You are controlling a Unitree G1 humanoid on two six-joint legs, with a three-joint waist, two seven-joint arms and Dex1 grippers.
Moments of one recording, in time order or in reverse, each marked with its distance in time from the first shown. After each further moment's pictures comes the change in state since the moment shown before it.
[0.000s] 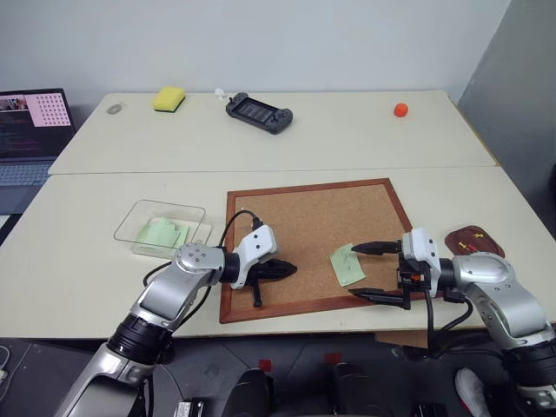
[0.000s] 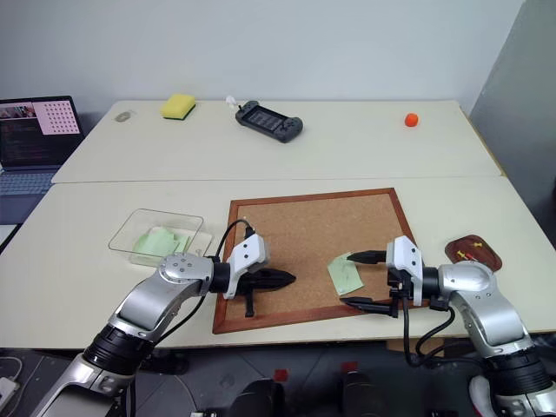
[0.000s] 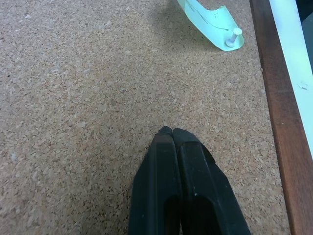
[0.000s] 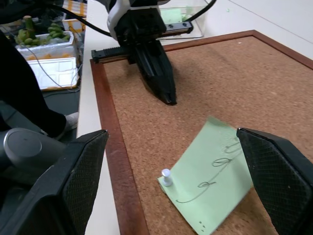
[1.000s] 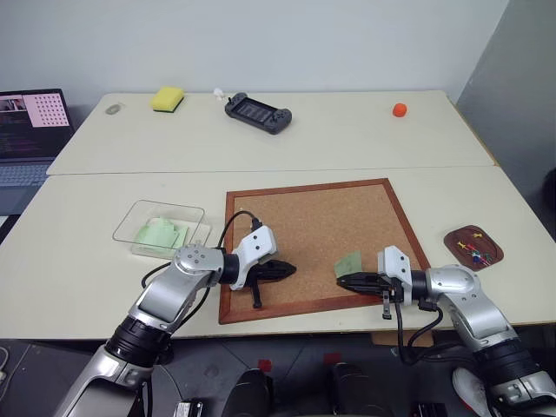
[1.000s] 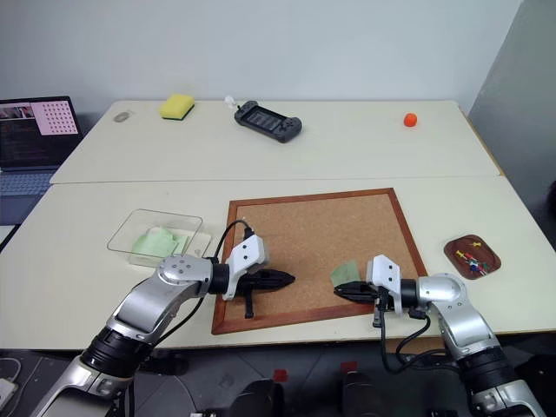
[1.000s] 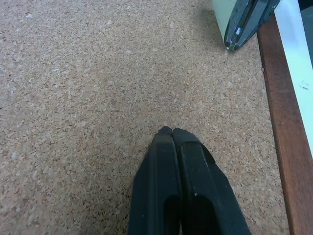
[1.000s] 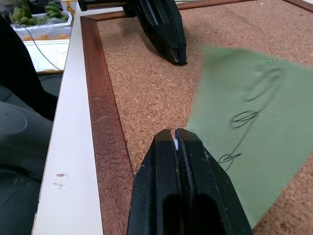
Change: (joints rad) left arm 0.017 0.005 0.003 -0.024 0.001 0.015 0.009; right arm -0.029 0.077 0.087 0.228 -0.158 -0.218 -0.013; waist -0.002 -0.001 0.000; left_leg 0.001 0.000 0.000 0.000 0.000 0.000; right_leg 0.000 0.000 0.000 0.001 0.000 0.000
